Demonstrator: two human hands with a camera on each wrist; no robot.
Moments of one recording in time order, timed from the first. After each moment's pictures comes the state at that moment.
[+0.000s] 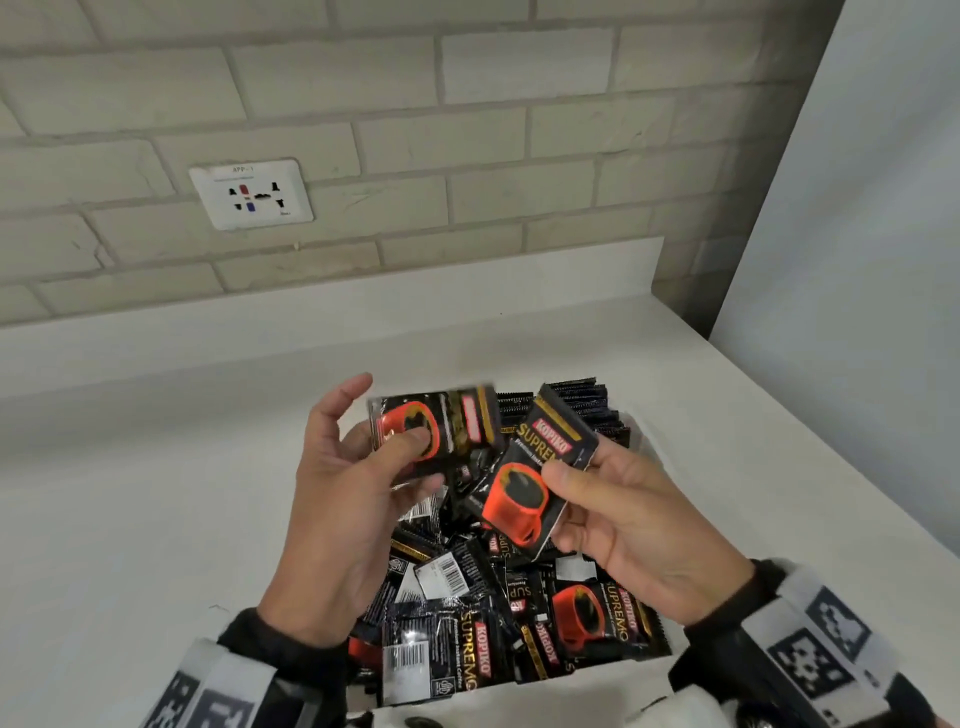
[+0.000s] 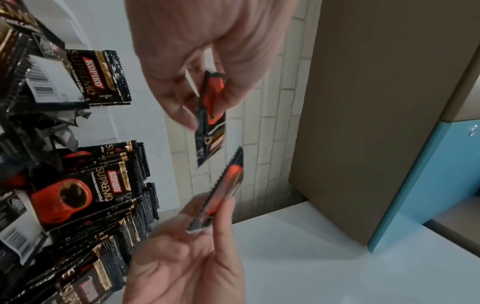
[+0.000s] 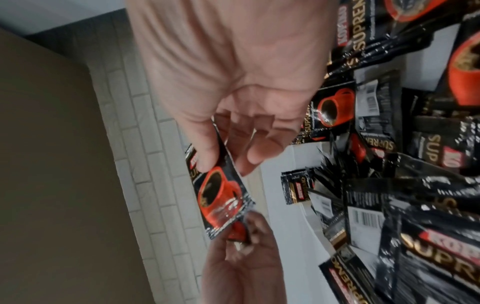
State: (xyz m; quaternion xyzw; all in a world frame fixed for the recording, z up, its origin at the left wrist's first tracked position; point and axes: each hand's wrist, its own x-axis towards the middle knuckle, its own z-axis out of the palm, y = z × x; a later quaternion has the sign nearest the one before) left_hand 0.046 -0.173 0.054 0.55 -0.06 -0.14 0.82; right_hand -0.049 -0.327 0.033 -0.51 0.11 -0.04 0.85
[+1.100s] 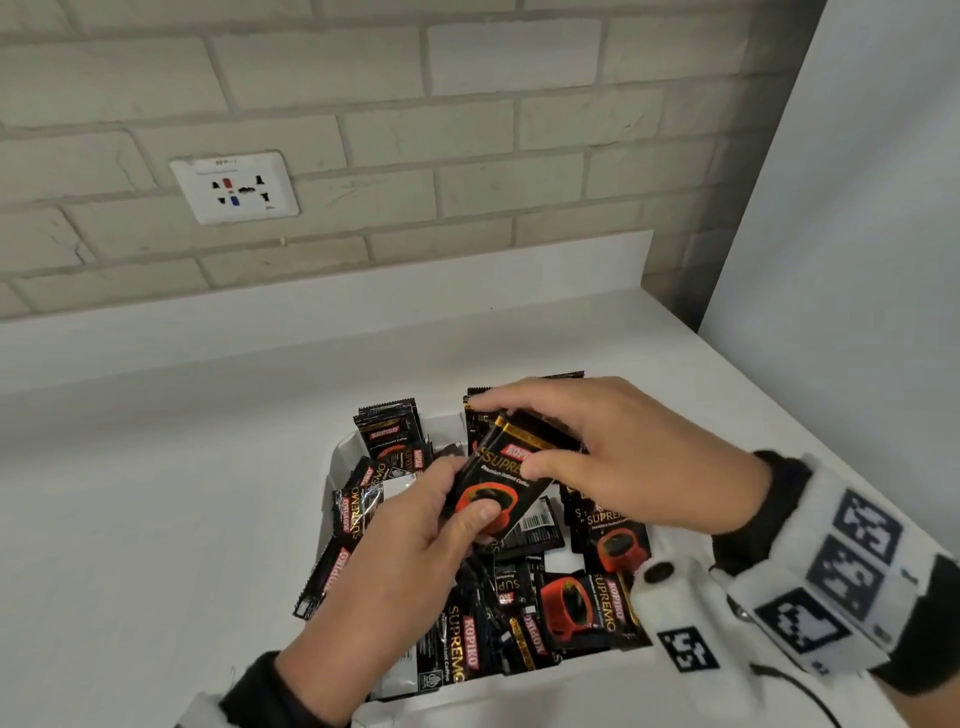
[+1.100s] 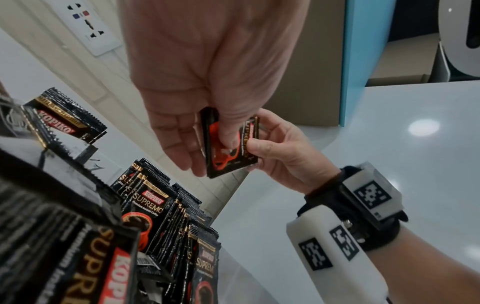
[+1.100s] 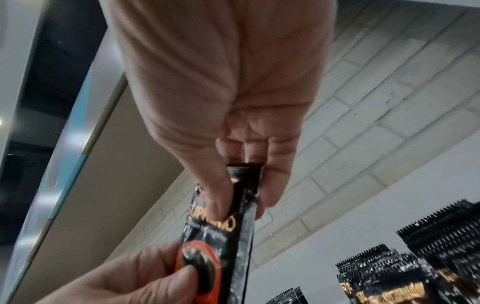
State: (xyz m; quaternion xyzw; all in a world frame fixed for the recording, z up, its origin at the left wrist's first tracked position) left_hand 0.019 -0.172 0.029 0.78 -0.33 -0.15 0.51; right_hand -0.040 -0.340 0.093 -0.95 -0.06 -0.06 0.31
